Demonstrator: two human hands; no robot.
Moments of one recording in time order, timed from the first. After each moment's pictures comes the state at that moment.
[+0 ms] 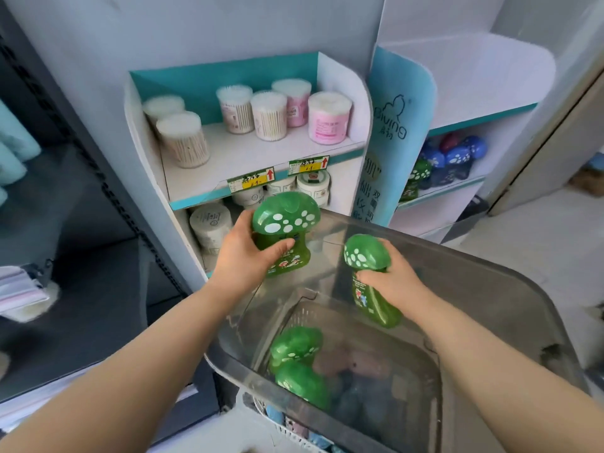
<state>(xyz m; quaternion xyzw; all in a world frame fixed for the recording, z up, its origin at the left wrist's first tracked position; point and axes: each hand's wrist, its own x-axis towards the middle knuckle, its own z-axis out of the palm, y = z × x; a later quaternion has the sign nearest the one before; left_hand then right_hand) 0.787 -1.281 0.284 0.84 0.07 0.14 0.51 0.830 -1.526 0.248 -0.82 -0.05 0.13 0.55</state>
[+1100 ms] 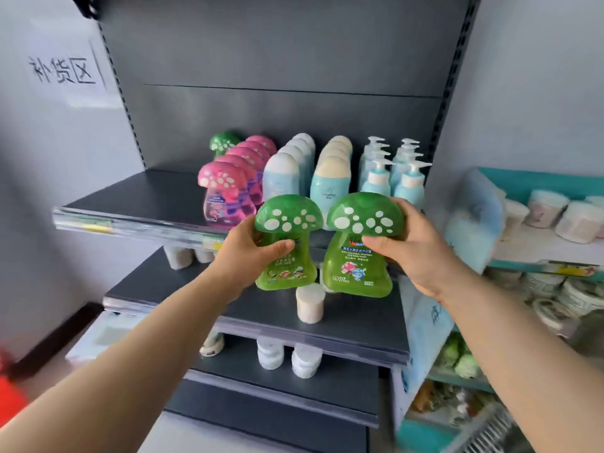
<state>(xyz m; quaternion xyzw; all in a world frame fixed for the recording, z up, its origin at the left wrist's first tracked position) 0.398 -0.903 0.389 0.72 0.24 0.32 0.57 0.566 -1.091 0.421 -0.61 -0.42 0.20 0.64</state>
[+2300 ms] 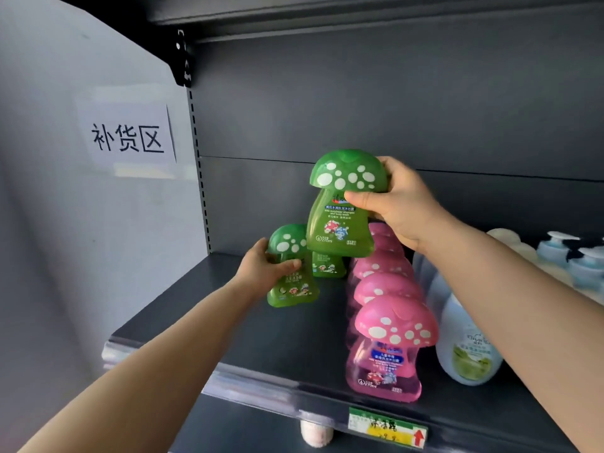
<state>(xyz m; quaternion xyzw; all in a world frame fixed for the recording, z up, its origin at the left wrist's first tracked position) 0.413 -0.500 0.417 0.72 0.30 0.32 0.53 0.548 -0.678 0.541 -0.57 -0.46 0.12 0.66</state>
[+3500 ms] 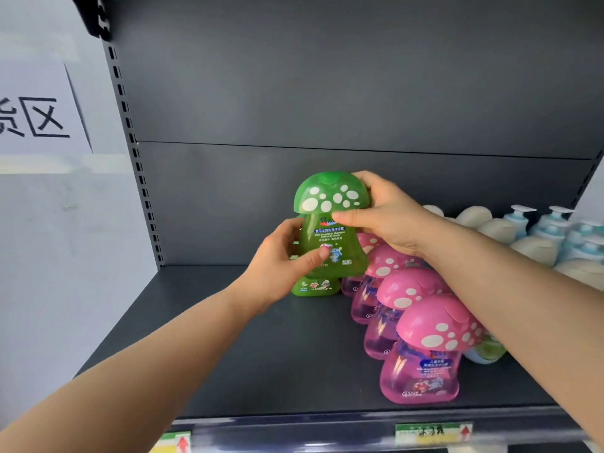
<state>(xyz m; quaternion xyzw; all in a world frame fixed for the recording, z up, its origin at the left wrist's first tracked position) 0.434 -0.487 0.429 0.75 -0.01 0.25 0.61 0.550 -0.633 0.508 -0.67 -0.43 0.13 0.58</state>
